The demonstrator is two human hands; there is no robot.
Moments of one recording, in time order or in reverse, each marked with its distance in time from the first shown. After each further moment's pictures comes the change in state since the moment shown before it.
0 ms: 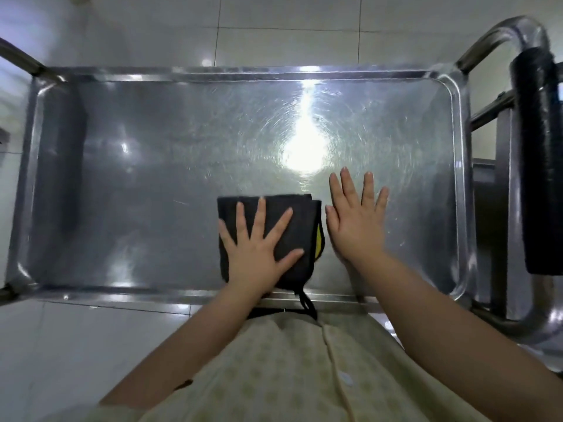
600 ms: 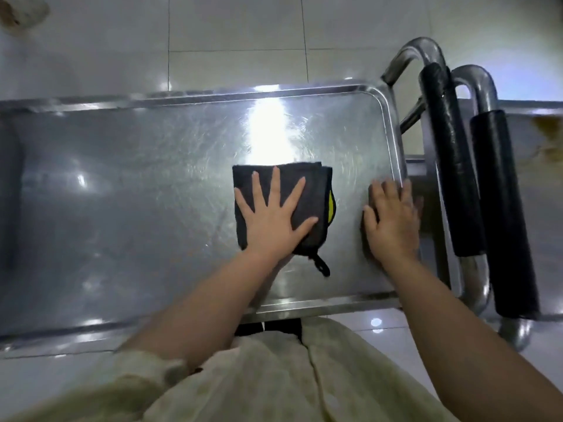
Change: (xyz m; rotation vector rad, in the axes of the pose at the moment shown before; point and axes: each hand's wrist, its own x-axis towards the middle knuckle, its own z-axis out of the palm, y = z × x) left_hand 0.082 0.097 -0.002 -0.012 0.020 0.156; right_hand -0.039 0.119 -0.035 0.092 0.122 0.310
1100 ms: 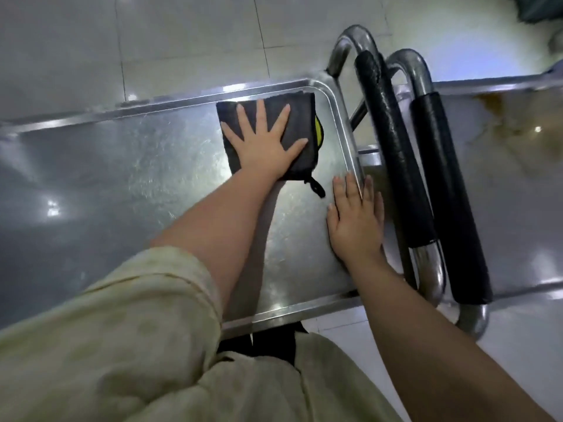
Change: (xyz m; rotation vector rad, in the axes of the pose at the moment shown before) left_hand 0.152 0.074 -0.034 0.027 -0.054 -0.065; right_hand -0.002 0.021 0.019 -0.032 0.028 0.054
